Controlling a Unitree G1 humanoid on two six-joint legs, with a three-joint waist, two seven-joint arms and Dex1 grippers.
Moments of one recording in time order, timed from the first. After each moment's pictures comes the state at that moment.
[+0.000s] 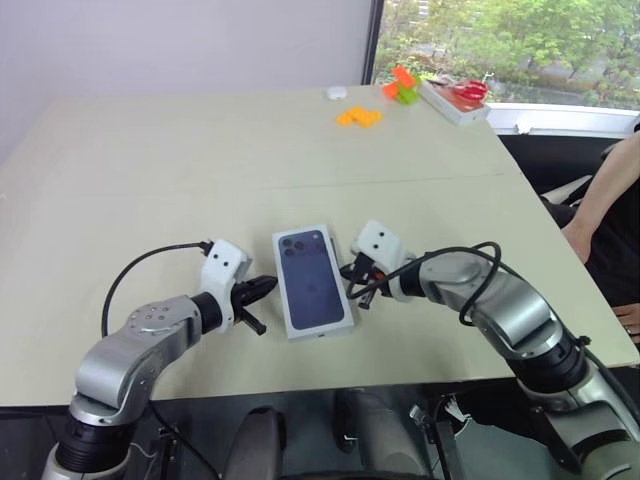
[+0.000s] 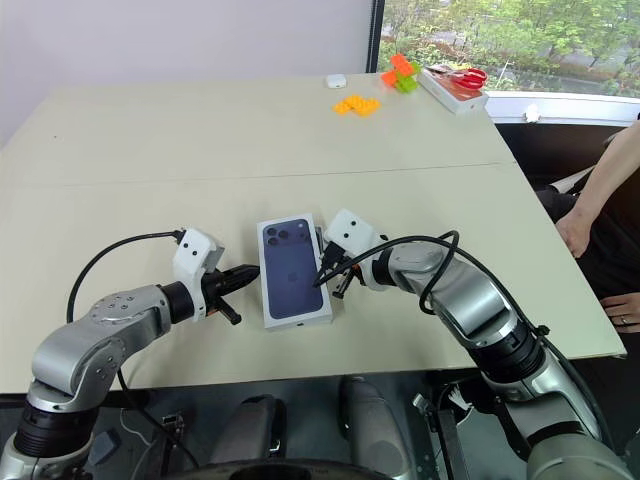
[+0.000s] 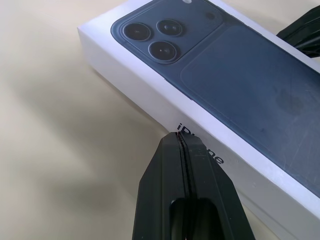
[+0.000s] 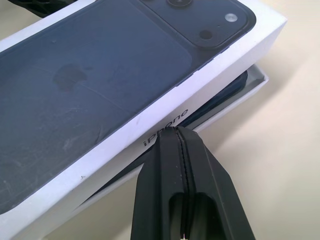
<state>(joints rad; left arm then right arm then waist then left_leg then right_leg) -0.12 0.53 0.02 -0.55 -0.53 0.94 -0.45 -0.55 -0.61 0.37 -0.41 0.34 1.01 0.61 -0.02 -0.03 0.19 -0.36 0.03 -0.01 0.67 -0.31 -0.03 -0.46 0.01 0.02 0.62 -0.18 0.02</state>
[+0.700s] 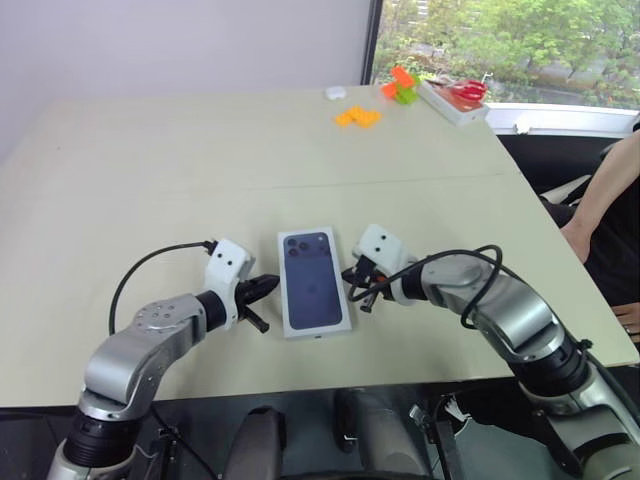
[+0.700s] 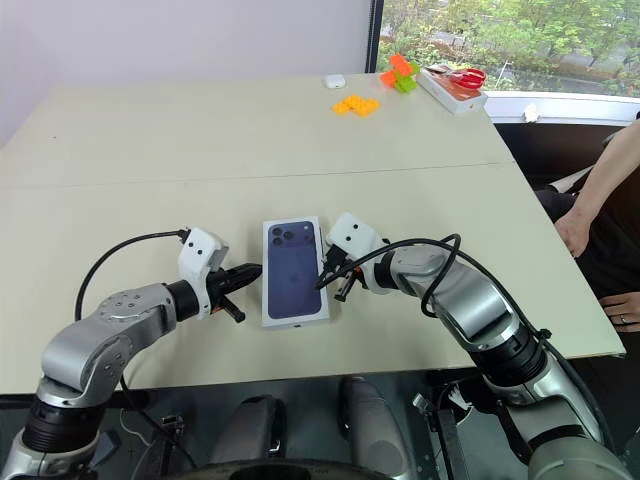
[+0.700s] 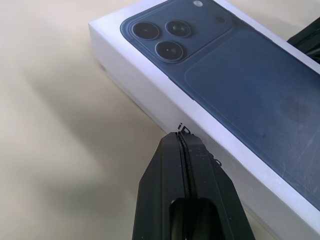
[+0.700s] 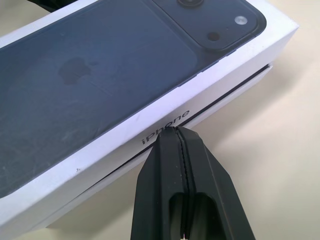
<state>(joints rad) -0.14 0.51 -0.01 -0.51 -0.50 0.91 -0.45 -0.53 -0.61 0.36 -0.42 0.34 1.02 0.62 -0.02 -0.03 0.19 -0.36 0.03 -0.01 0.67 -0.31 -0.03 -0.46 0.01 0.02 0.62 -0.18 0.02</state>
